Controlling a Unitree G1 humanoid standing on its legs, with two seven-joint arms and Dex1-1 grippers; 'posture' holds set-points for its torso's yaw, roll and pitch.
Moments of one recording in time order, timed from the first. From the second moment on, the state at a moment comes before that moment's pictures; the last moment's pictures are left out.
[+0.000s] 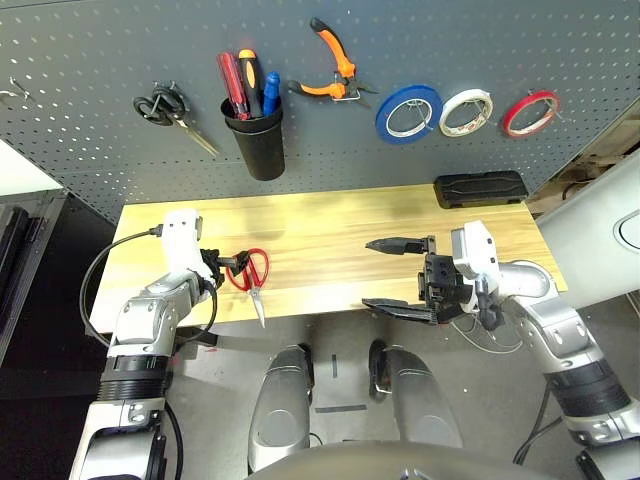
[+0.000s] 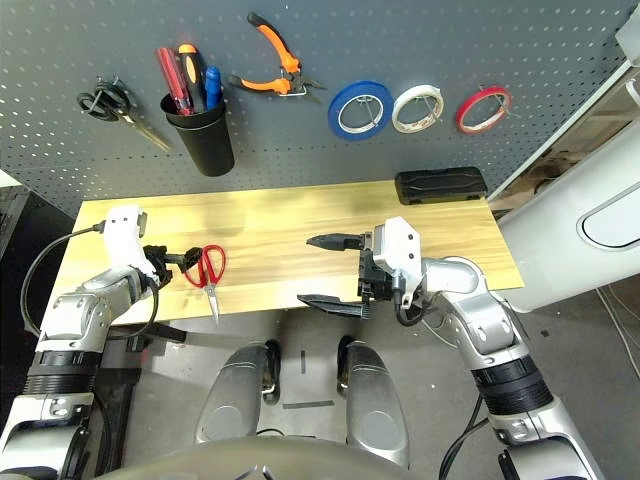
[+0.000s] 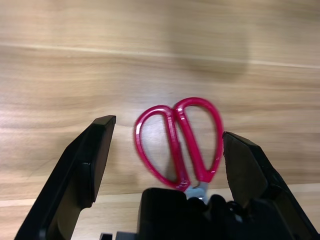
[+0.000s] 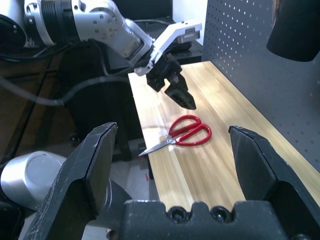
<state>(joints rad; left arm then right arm) -0.21 0.46 0.13 0.13 -0.31 0.74 -0.21 -0.16 -0.45 0.17 -0.16 0.40 0.09 1.15</state>
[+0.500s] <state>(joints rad) -0.24 0.45 0.14 0.33 -0.23 0.64 -0.22 -0.16 -0.45 0.17 -0.19 0.43 0.10 1.13</state>
